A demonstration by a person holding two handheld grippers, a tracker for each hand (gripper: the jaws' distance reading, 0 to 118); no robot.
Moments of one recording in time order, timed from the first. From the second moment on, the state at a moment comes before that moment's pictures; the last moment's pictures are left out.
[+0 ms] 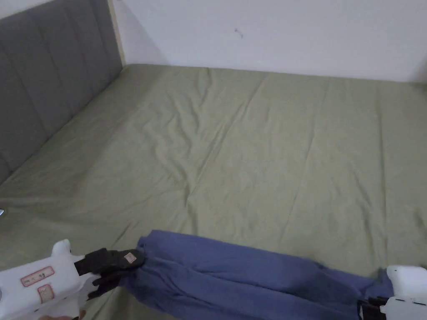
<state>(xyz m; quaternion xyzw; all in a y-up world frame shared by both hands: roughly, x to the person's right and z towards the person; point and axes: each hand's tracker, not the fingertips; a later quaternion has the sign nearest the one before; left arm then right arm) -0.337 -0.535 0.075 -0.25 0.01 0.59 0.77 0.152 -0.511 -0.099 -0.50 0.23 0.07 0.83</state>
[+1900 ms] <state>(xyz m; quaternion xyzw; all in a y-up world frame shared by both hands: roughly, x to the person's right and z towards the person) -0.113 -0.529 -0.056 -0.46 -0.22 0.39 0.76 0.265 -0.522 -0.076 -0.53 0.14 -0.04 0.83</state>
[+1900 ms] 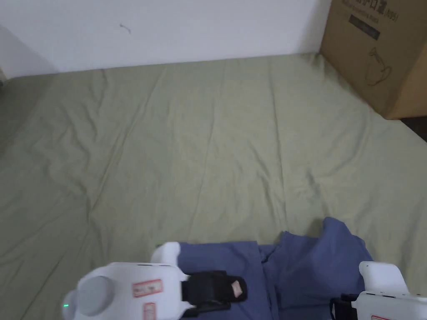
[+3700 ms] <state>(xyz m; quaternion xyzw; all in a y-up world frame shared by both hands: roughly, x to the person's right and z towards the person) -0.159 -0.436 -0.033 -0.37 -0.19 0.37 0.83 0.226 -0.525 -0.076 -0.55 0.16 -0.03 0.82</state>
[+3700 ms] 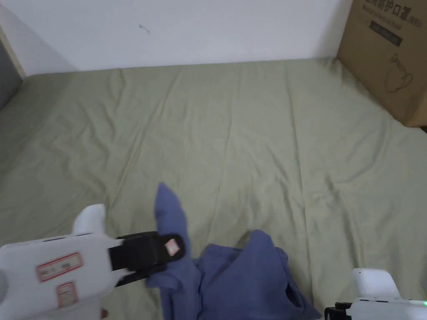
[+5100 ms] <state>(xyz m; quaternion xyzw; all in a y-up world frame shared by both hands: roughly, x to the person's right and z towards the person) 0.036 -0.581 -0.124 -0.58 -0.29 0.31 0.70 0.298 -0.545 -0.067 -0.58 0.09 -0.08 0.81</state>
